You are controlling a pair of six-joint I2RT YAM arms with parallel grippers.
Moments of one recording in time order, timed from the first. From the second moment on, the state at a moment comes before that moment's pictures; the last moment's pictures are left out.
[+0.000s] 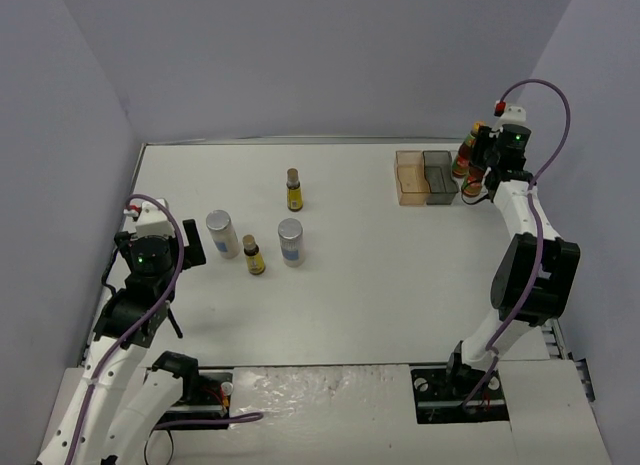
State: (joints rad) left arm -0.25 0.63 0.77 -0.56 -0.45 -0.17; right arm -0.20 1.74 1.35 0.01 0.02 -0.03
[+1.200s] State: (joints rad) left arm -0.24 0.65 0.76 -0.55 -0.45 -0.15; right arm -0.22 1.96 1.42 0.11 0.01 -0.03
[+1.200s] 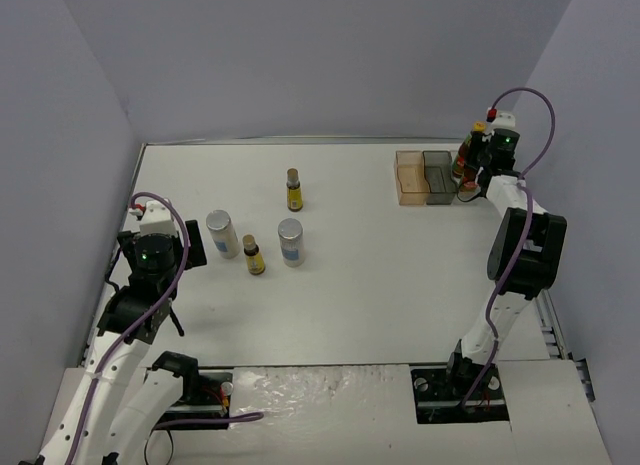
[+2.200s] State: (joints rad) left arm -0.24 0.64 0.76 -0.55 -0.42 -0.15; right arm 0.29 1.35 1.28 -0.09 -0.04 -0.05
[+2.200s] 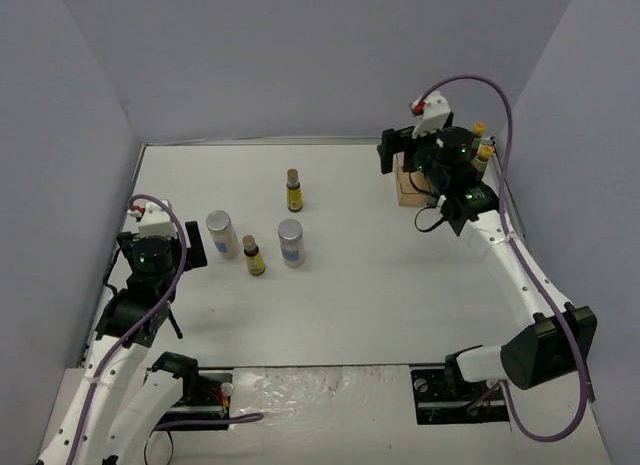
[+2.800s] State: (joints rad) left arm -0.25 0.63 0.76 -0.55 -0.41 -0.15; right arm 0.78 1.58 1.20 -0.05 -0.10 -0.01
